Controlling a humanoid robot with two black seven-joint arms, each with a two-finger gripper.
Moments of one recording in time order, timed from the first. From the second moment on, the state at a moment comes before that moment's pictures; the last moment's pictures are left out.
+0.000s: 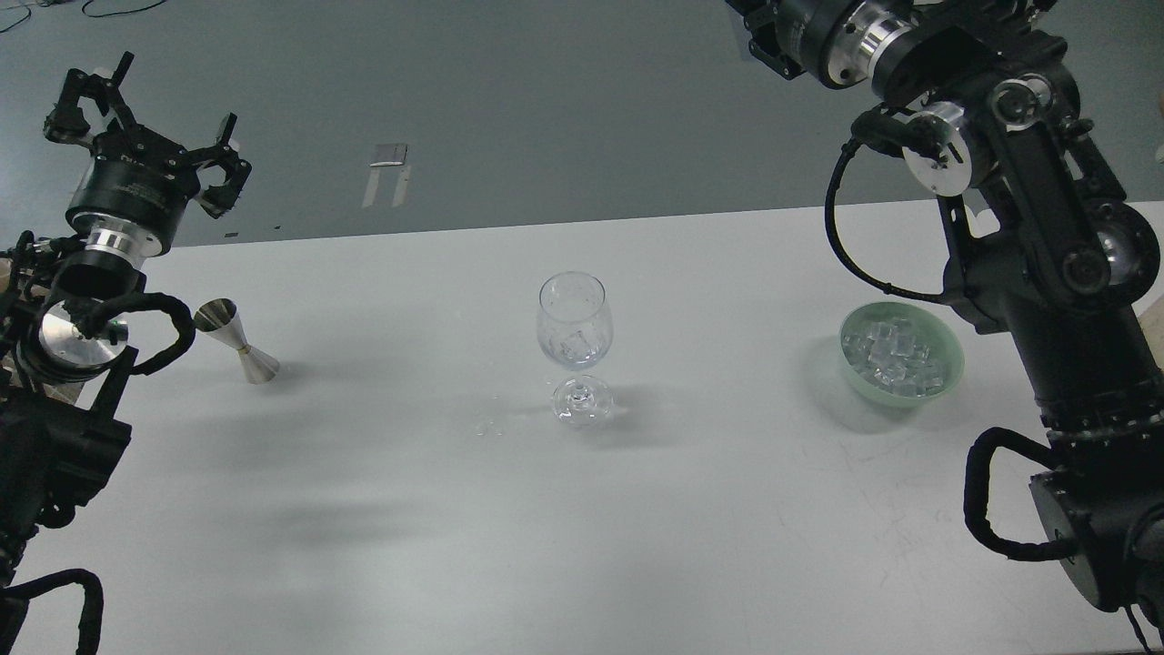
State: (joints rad) left arm -0.64 0.42 -1.28 -0.79 0.15 -0.38 -0.14; right arm 0.88 -0.01 1.43 1.21 -1.15 0.16 -0.44
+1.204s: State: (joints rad) left arm -0.67 0.21 -1.27 -0.79 0.22 -0.36 -0.23; right arm 0.88 0.00 1.52 0.67 -0.46 0.40 -0.03
